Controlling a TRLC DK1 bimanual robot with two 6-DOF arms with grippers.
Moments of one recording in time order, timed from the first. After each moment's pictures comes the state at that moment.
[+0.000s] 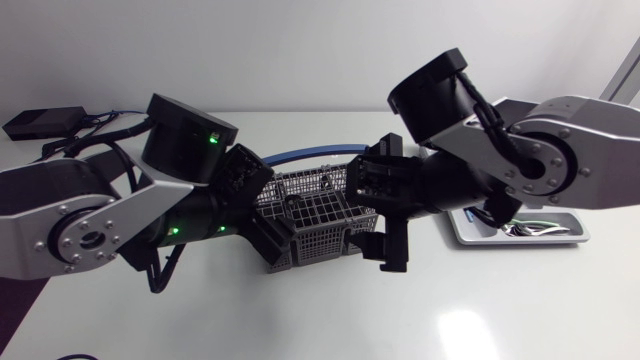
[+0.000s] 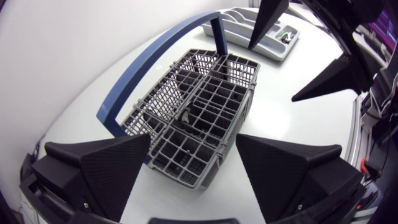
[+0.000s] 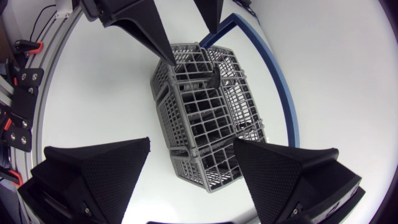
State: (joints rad) left arm -0.71 1.33 0.84 -0.25 -0.12 0.20; right arm 0.67 1.40 1.01 -0.51 -0.10 -0.89
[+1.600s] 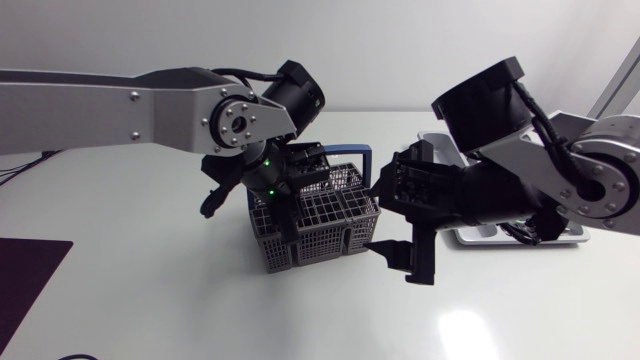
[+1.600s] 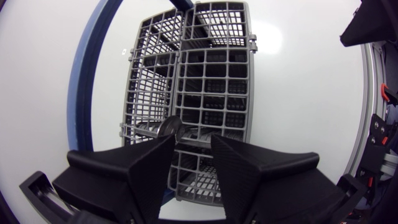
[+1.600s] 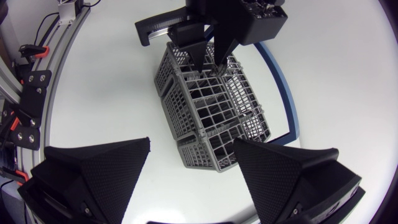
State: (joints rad) left arm -0.71 1.76 1.37 -0.74 -0.17 0.60; right arm 0.60 1.27 0.90 -0.51 -0.17 -0.87
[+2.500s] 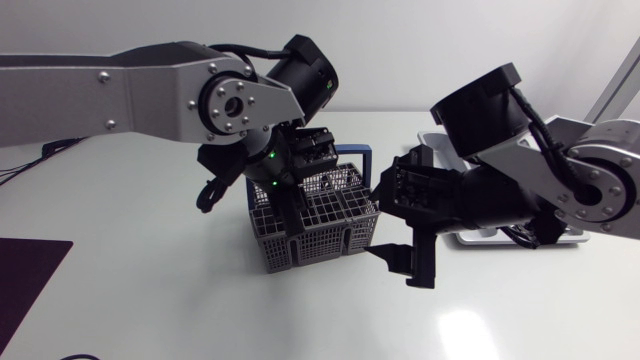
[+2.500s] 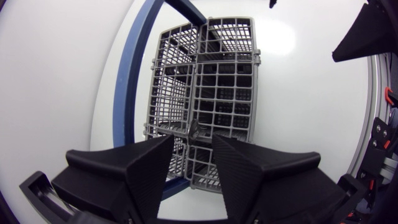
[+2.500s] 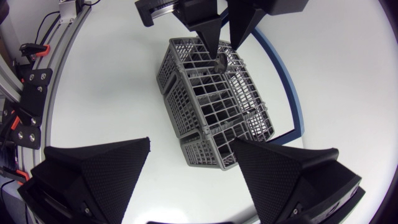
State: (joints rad) left arm -0.77 1.72 1.41 -0.79 -0.29 0.58; right arm 0.60 1.27 0.89 -0.51 -0.17 -0.86
